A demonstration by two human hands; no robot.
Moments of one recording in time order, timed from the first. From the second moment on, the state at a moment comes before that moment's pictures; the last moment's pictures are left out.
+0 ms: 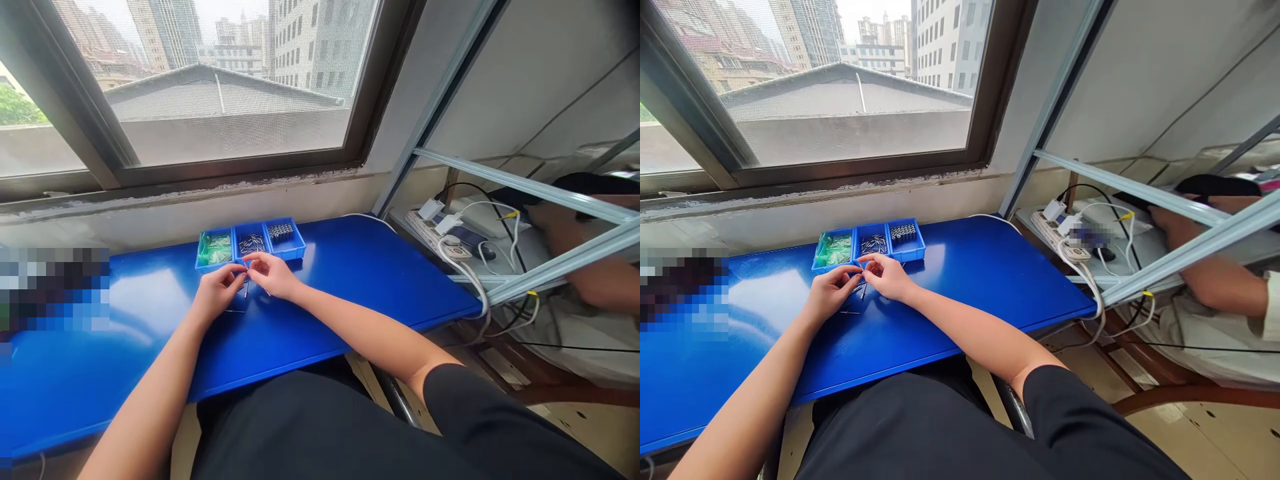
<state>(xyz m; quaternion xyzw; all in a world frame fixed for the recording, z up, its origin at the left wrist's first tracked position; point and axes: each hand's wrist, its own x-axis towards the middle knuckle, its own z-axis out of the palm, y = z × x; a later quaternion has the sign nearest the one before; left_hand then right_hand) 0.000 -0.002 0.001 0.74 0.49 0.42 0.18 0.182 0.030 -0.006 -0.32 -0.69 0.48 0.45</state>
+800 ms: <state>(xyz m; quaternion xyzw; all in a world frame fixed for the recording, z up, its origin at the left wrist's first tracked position) 0.001 -0.003 0.002 0.73 0.52 0.41 0.18 0.179 0.033 -0.005 -0.35 -0.61 0.55 0.46</state>
